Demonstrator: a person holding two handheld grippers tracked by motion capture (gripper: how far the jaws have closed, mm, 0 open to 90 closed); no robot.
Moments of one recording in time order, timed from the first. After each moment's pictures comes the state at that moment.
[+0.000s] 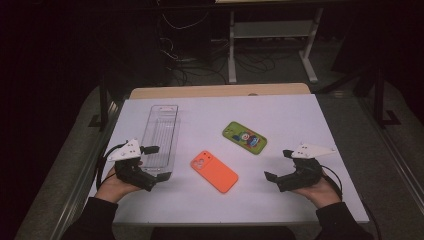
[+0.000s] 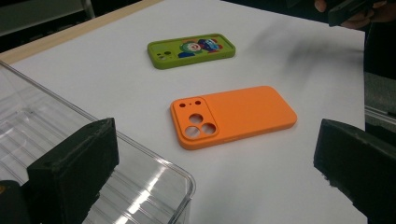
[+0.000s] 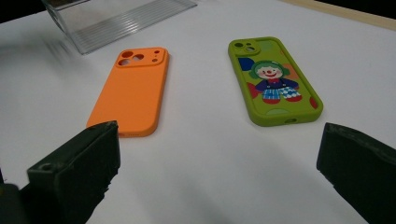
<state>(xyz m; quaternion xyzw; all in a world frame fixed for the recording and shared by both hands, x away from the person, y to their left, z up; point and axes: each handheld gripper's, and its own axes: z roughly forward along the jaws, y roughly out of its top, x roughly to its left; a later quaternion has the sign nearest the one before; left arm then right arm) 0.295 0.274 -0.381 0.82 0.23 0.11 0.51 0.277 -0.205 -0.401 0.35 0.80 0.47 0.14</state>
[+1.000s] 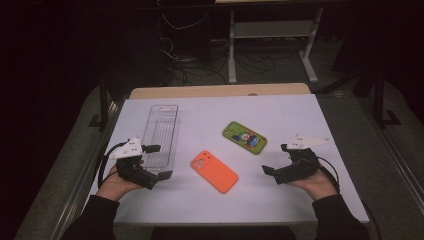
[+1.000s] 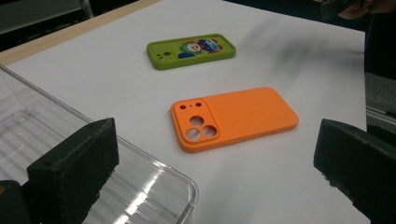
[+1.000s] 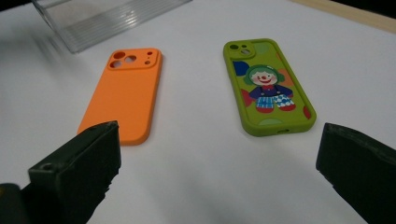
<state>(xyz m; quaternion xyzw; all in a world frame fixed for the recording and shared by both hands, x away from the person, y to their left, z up) 0.300 0.272 -0.381 0.83 0.23 0.10 0.51 0.294 -0.197 -0.387 0.36 0.81 0.44 0.14</state>
